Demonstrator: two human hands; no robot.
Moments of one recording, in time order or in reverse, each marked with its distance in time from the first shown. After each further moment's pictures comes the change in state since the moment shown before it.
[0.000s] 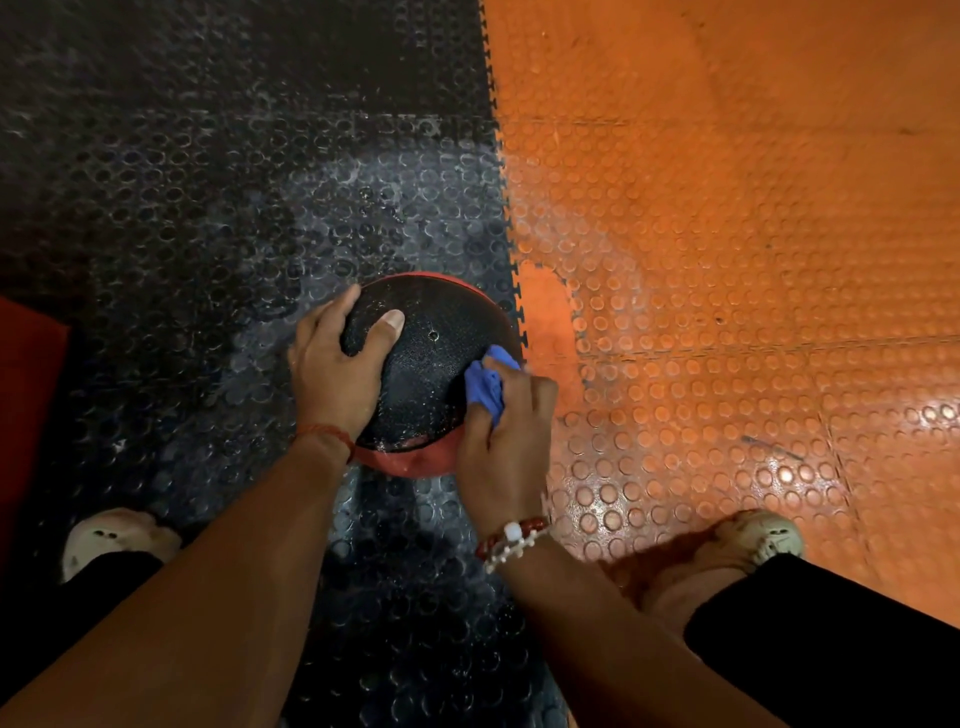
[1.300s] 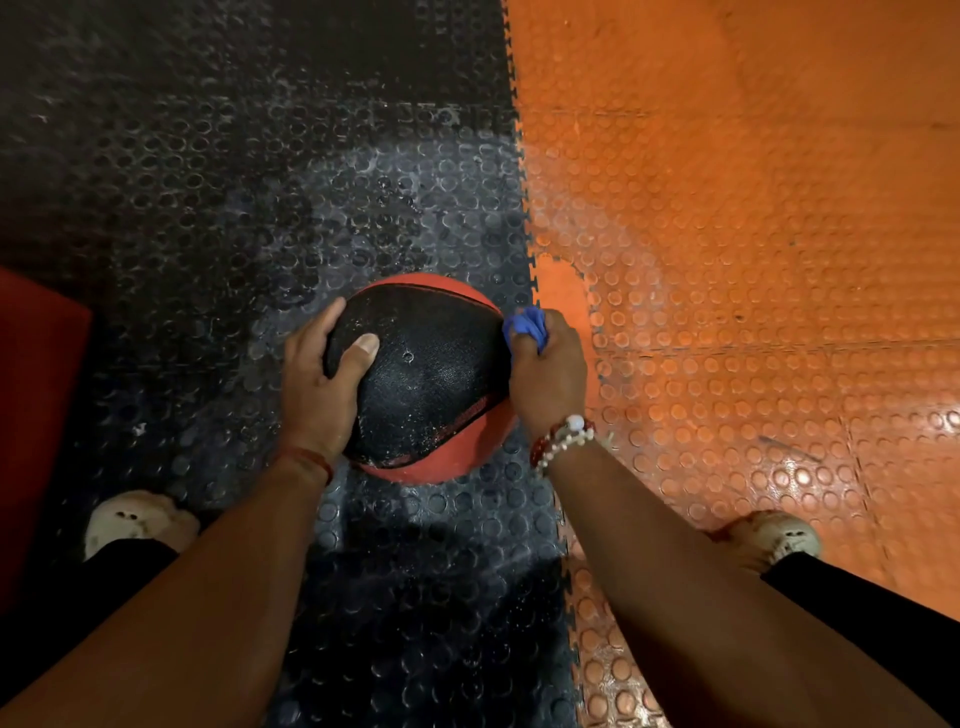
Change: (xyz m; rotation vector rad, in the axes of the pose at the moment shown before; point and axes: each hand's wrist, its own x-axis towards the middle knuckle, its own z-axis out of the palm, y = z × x) left_hand -0.012 -0.024 -0.026 -0.096 0.002 0.069; right_hand 0.072 0.028 0.011 0.034 -0.099 0.128
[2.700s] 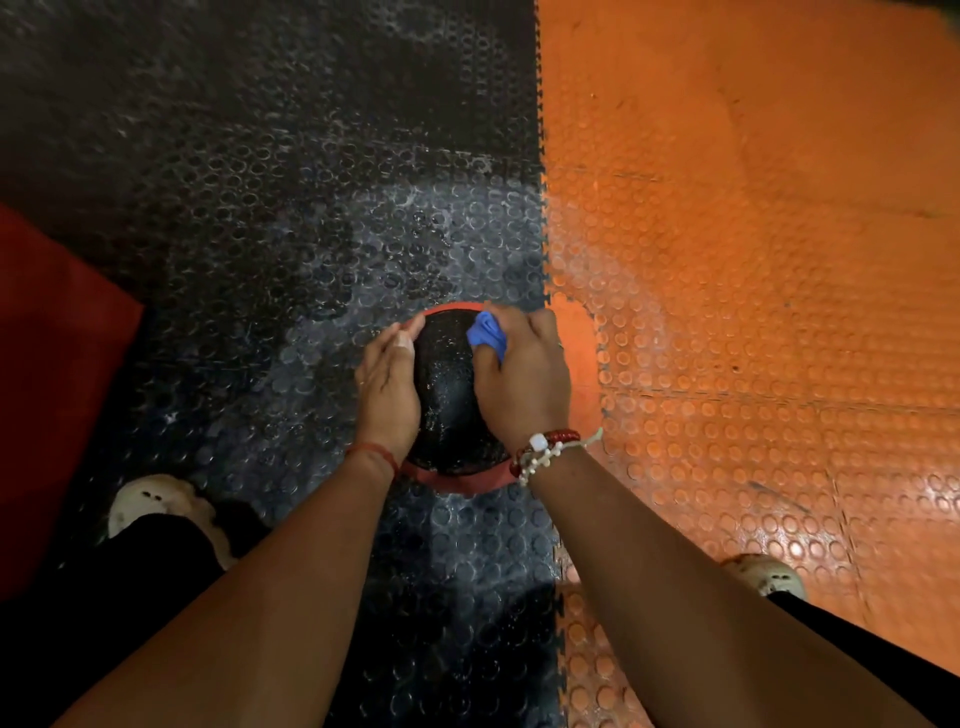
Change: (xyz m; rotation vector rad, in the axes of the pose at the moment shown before) left_hand -0.013 0.019 0.024 -0.079 -0.049 -0.079; right_hand -0.029 -0.072 0.000 -0.369 -0.113 -0.342
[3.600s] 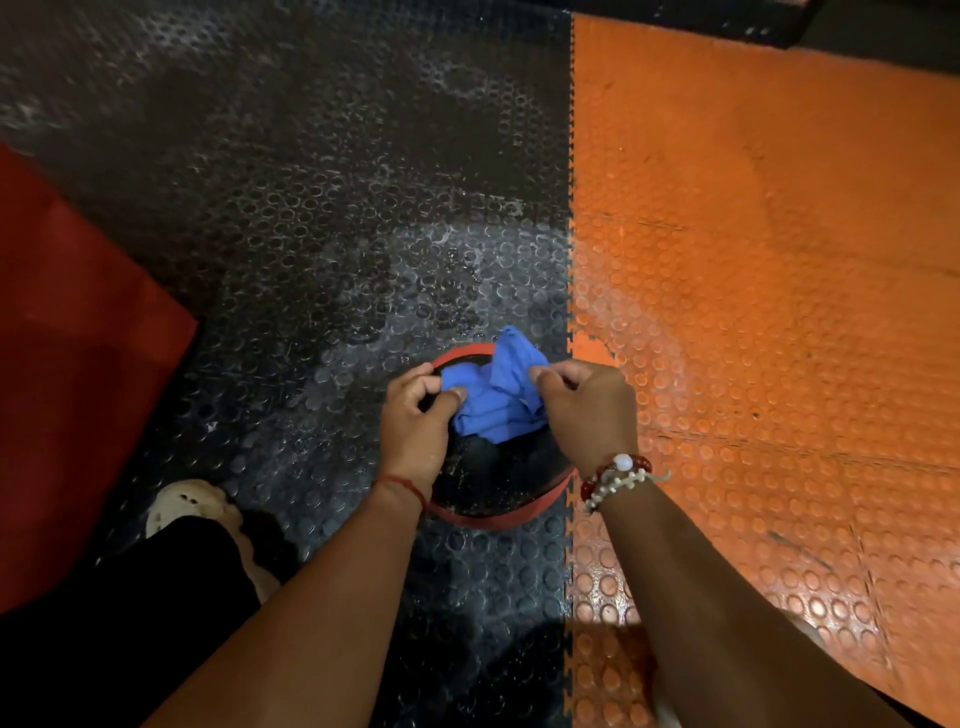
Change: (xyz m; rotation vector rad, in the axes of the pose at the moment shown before) left_hand -0.016 0.012 -0.001 -0.210 0.112 -0.077; right_hand 0.007 0.018 -0.038 0.183 -0.061 0.150
